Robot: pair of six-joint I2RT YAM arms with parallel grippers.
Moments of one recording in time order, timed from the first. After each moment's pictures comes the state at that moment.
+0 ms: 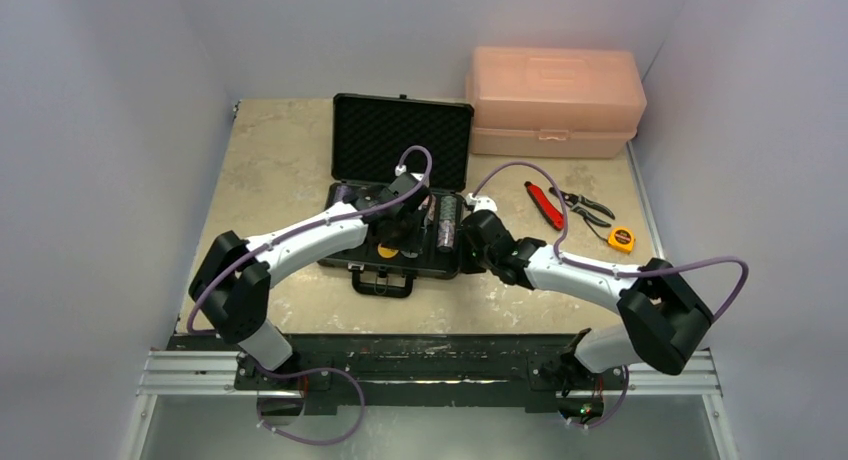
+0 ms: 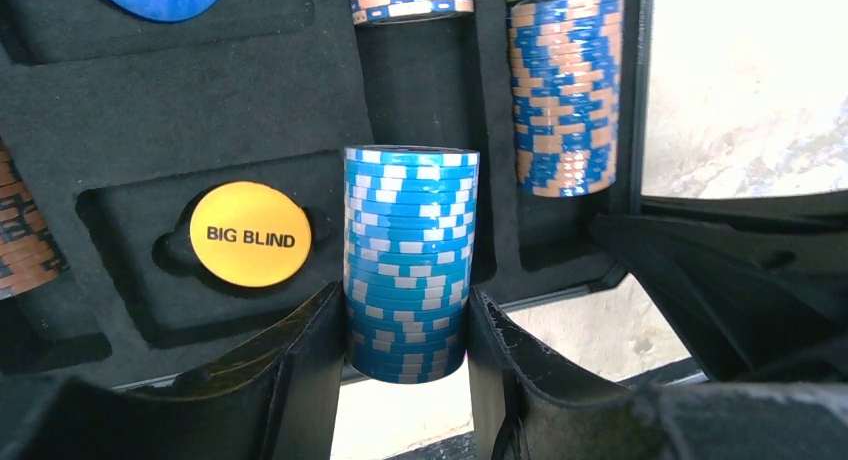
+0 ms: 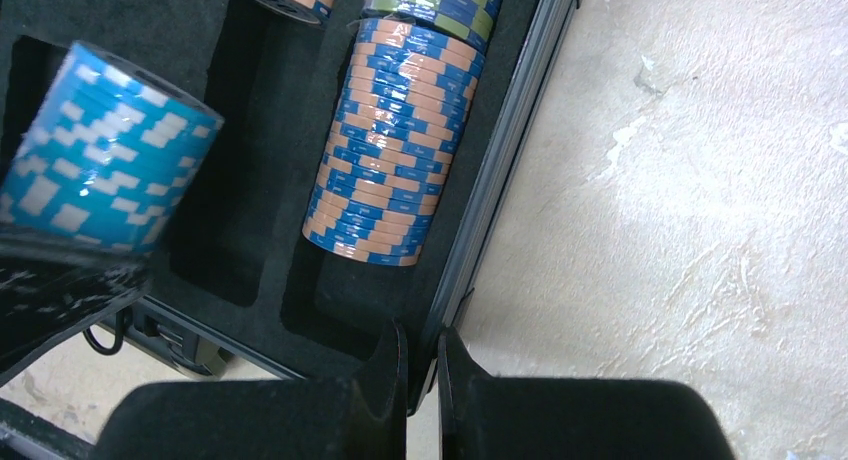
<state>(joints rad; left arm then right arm) -0.79 1.59 1.19 -0.64 -0.11 -0.57 0.80 1.40 0.71 -0.15 0.14 0.63</state>
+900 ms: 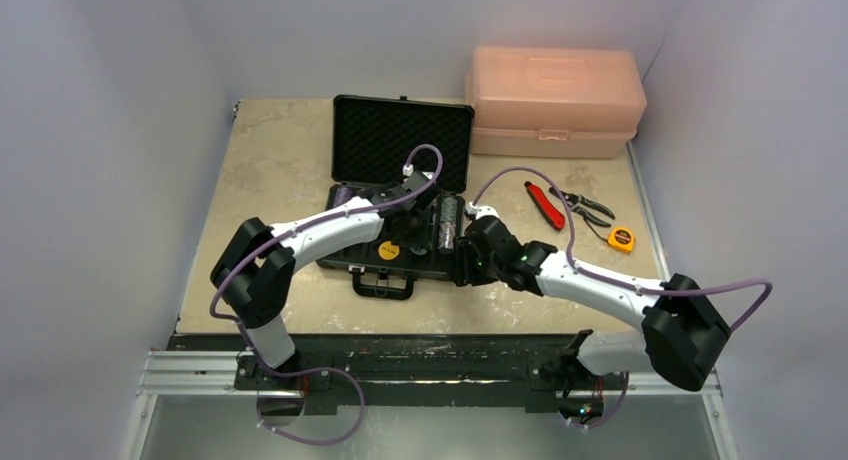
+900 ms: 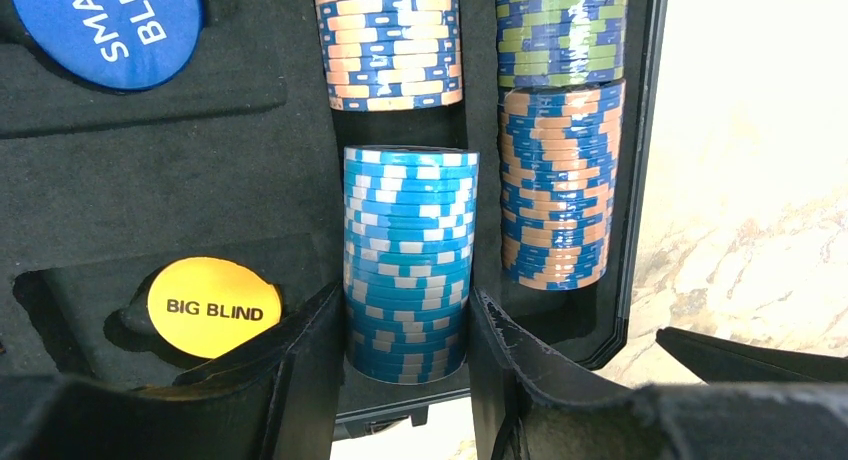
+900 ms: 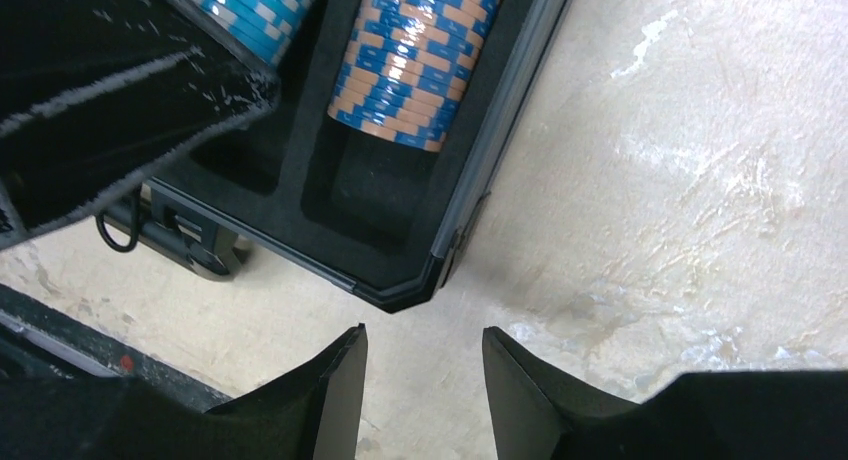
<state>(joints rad) -0.79 1.73 1.25 -0.59 -0.13 -0.63 0.83 1.29 0.71 -0.32 0.09 0.62</state>
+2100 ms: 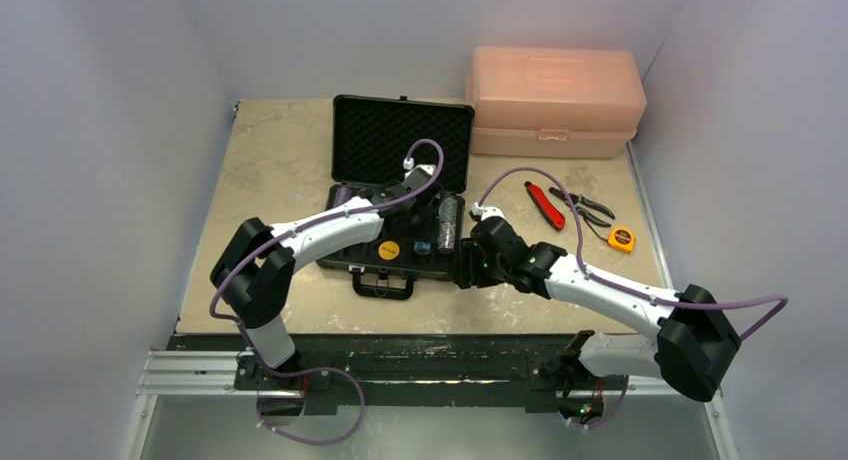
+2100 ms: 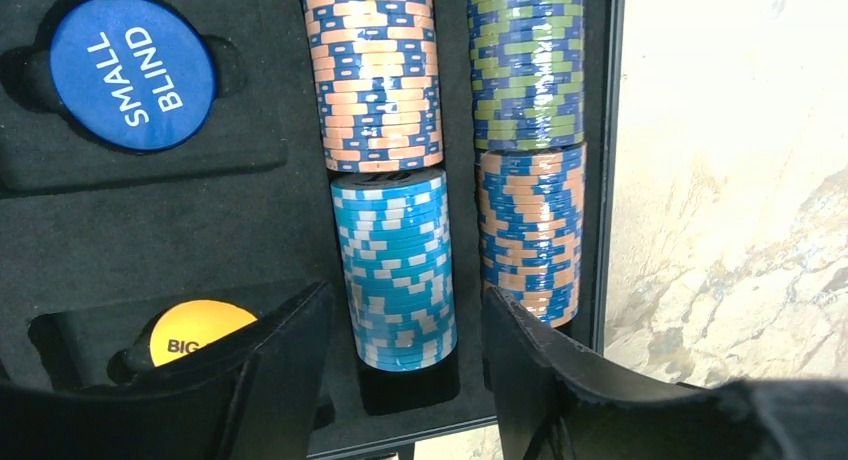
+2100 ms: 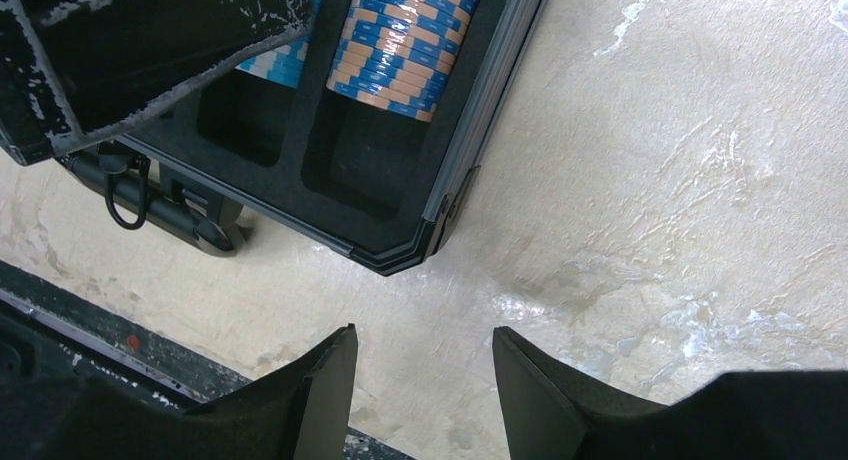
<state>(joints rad) -0.79 1.73 1.25 -0.52 -0.17 -0.63 0.83 1.22 0.71 -0.40 0.09 0.63</state>
